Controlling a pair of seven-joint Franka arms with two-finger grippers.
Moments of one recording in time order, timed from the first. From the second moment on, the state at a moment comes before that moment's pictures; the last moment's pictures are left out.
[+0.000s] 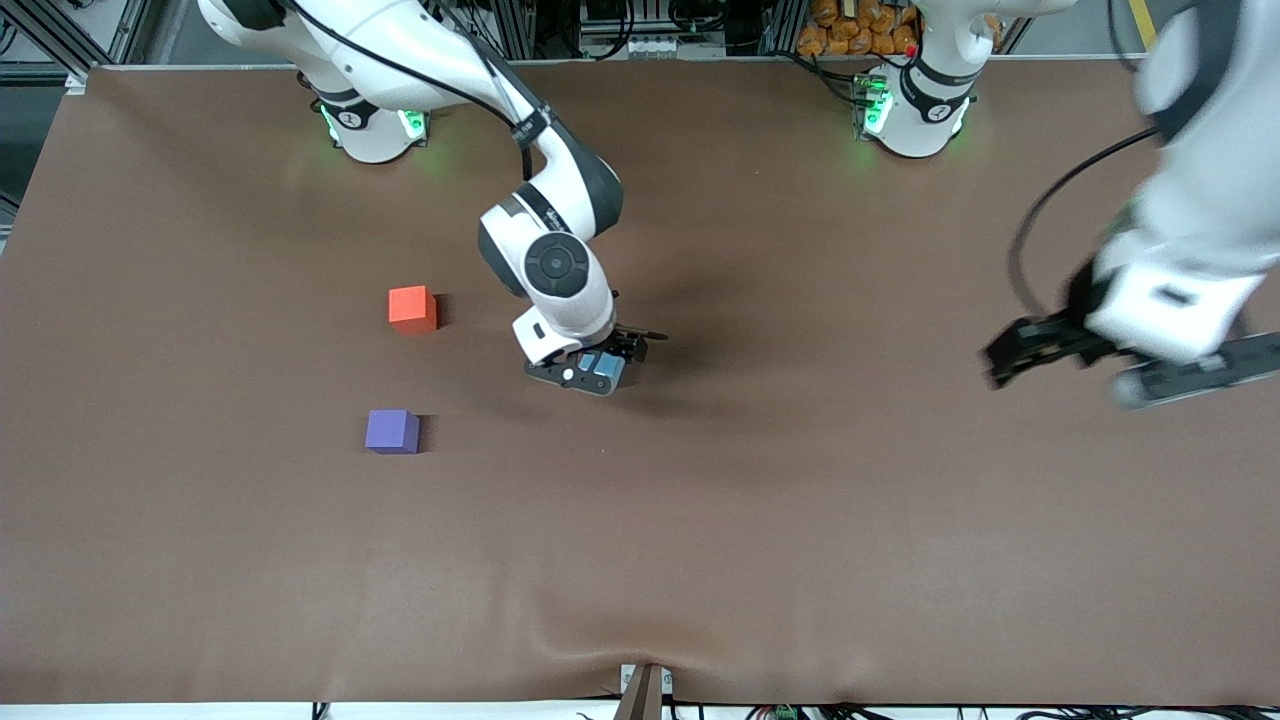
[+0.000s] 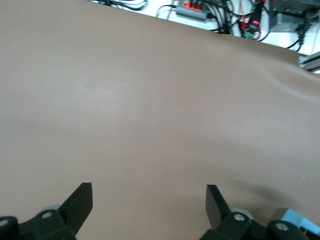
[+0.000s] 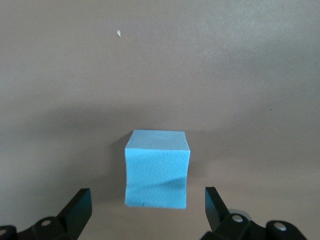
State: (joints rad) left arm -0.05 0.25 -0.18 -1.27 0.09 1.65 -0.44; right arm 0.67 0.63 0.05 -1.61 0.06 2.20 0.94
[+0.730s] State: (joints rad) left arm 0.17 0.17 -0.19 -1.30 0.02 1.55 -0.11; right arm 0.69 0.70 0.05 -1.61 -0.01 2.23 0.95
